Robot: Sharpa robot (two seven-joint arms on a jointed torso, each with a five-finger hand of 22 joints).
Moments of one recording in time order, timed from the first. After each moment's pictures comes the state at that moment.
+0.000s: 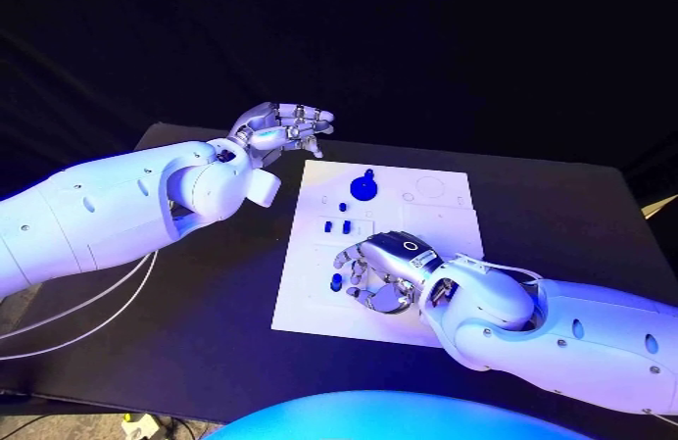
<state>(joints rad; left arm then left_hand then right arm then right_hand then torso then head) 1.23 -0.81 0.00 1.41 -0.10 -0.15 0.30 1.41 -0.20 0.53 0.10 0.20 0.86 0.20 0.24 0.34 0.93 0.14 0.44 0.22 1.03 0.06 0.95 0.48 0.17 0.83 0.17 0.84 0.73 1.06 -0.76 -0.16 1.83 -1.66 -0.42 -0.28 1.28 -0.26 0.59 0.11 0.17 0.84 0.12 0.11 0.38 1.26 0.06 0.08 0.12 1.46 -0.02 1.39 1.22 0.06 1.47 0.08 1.33 1.31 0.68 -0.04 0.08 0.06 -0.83</state>
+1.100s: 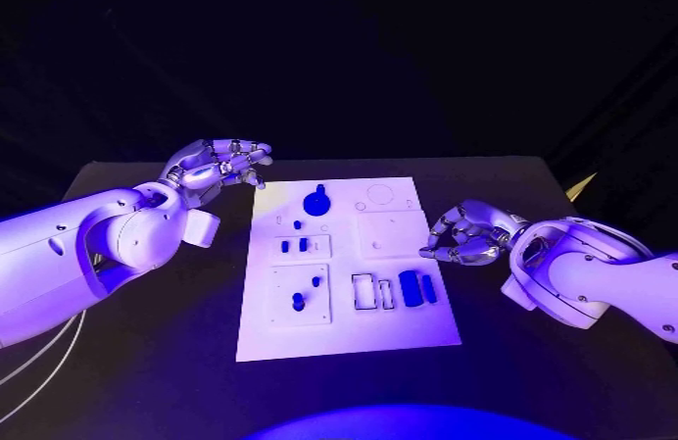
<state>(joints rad) 1.21 -0.86 -0.02 1.45 -0.10 -0.13 0.31 1.37 -0.23 0.46 0.15 0.20 0.84 0.20 0.24 0.34 0.91 0.14 0.44 0.21 1.02 0.07 0.95 0.48 0.17 0.84 0.17 0.80 0.70 1.18 -1.20 -0.17 1.88 -1.16 -0.43 -0.31 1.18 -0.21 0.29 0.26 0.17 0.94 0.11 0.35 0.53 1.46 0.02 1.41 1.31 1.46 -0.05 1.51 1.31 0.01 1.47 0.05 1.55 1.31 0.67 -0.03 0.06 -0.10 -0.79</state>
